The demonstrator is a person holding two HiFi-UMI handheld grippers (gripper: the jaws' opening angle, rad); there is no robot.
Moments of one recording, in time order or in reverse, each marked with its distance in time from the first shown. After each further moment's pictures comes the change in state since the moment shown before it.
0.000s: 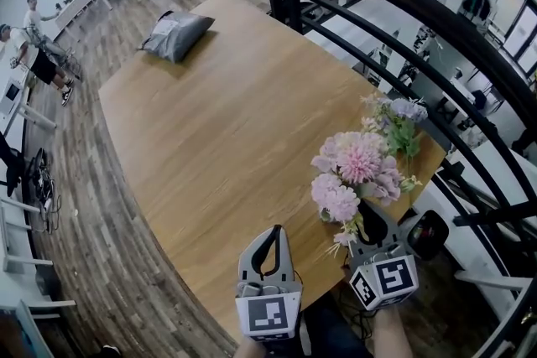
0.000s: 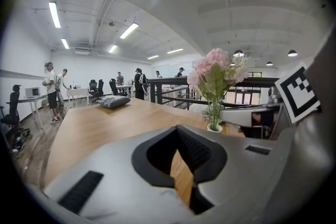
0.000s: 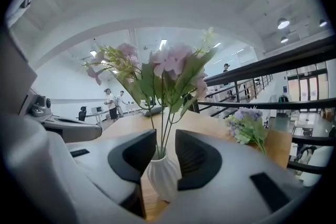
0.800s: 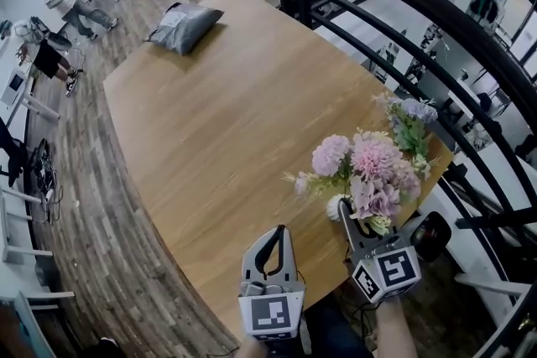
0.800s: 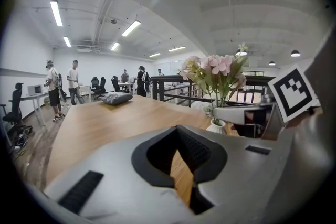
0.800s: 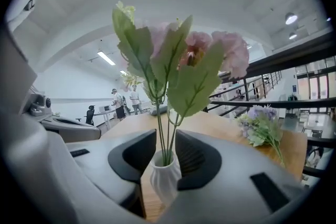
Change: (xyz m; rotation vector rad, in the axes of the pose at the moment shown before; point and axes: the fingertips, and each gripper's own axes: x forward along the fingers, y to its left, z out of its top) left arm 0.001 0.010 -0.012 -0.022 0.025 0.015; right arm 0.024 0.012 -0.006 -0.019 0.005 0.085
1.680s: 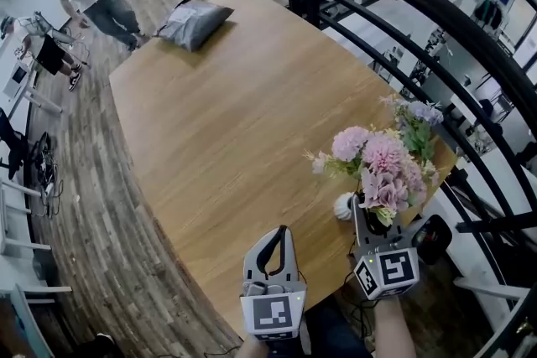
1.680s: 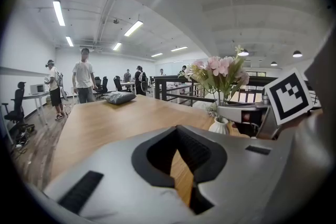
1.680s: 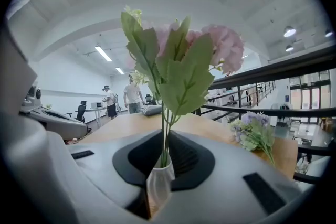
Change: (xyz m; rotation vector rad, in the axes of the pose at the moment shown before) left arm -0.012 0.013 -0.005 -0.016 -0.002 0.015; right arm 0.000 -0.001 -0.001 -0.054 -0.025 -0.087
